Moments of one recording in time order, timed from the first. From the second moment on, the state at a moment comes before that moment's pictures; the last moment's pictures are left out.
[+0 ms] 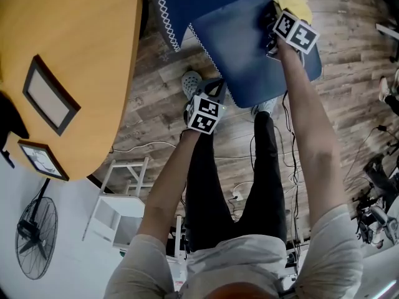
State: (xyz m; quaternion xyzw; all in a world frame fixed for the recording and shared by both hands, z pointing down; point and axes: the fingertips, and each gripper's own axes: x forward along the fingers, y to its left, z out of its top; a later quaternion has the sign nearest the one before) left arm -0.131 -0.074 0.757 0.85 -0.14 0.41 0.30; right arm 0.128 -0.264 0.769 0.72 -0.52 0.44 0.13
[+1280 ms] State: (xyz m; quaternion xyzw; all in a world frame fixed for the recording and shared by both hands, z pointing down) left arm -0.185 -0.069 0.721 0.84 -0.20 0.38 0.34; right arm -0.015 -0.259 0.767 0.65 -0.58 0.46 0.16
